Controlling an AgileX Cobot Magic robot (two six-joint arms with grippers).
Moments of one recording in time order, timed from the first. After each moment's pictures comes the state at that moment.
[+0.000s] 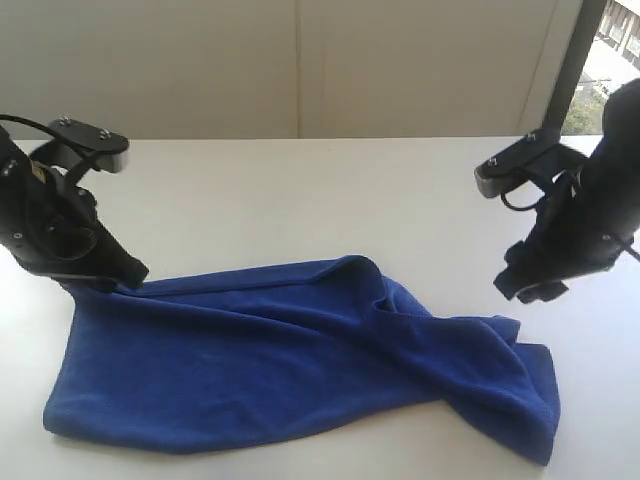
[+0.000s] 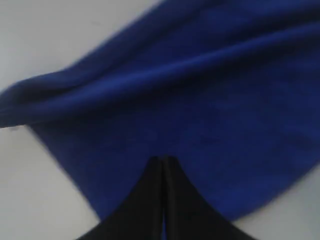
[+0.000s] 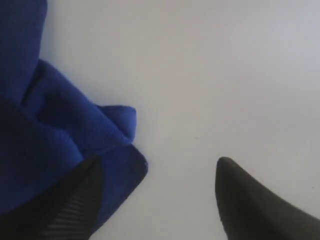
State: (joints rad) left arm -0.36 1.49 -1.01 -0.15 0.78 0.28; right arm 0.07 1.60 -1.02 -0.14 0.76 -0.27
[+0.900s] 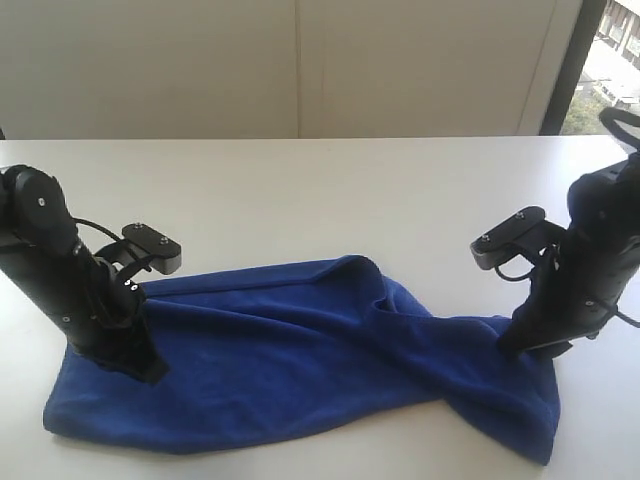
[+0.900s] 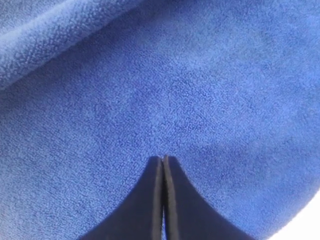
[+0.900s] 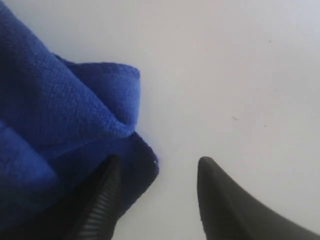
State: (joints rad) left arm -0.36 1.73 -0.92 -0.36 0.67 0.67; right arm 0.05 1.77 -0.92 -0.23 0.62 -0.19
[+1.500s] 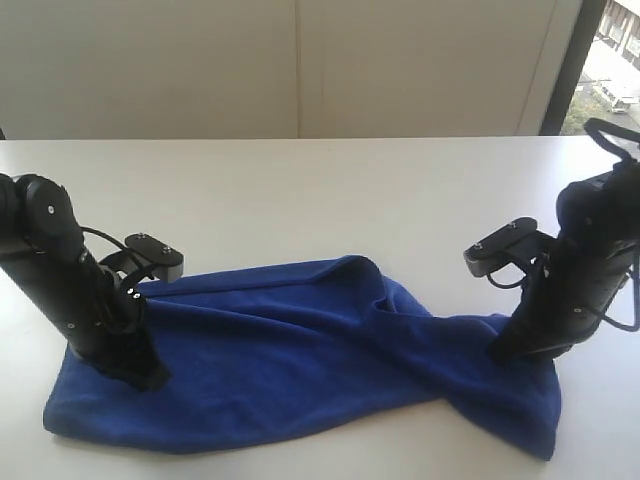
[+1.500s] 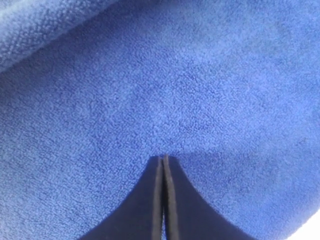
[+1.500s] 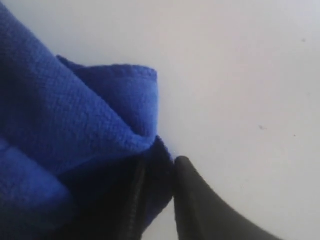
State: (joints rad) left arm -0.36 1.78 -0.92 -0.36 0.68 0.66; right arm 0.05 1.82 -0.93 -0.20 0.61 -0.18
